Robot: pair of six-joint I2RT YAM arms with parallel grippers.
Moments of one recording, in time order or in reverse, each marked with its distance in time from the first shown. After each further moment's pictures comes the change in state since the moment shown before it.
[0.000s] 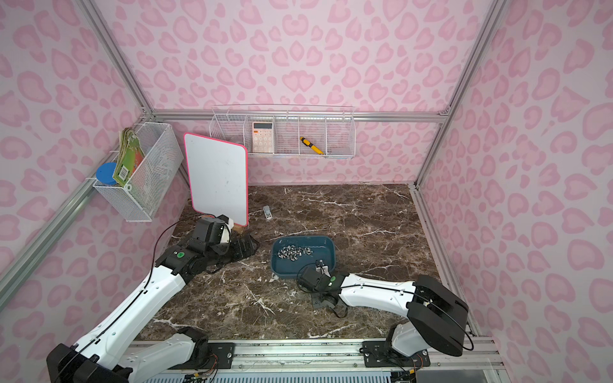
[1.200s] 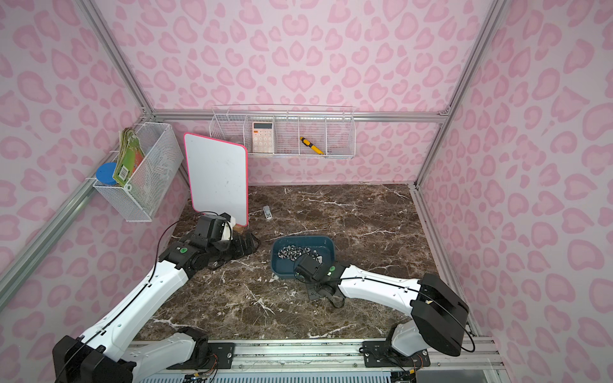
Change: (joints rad) left arm 0.024 0.045 0.018 0.021 0.033 0.023; right arm -0.045 -0.023 0.114 -0.057 -0.027 -0.124
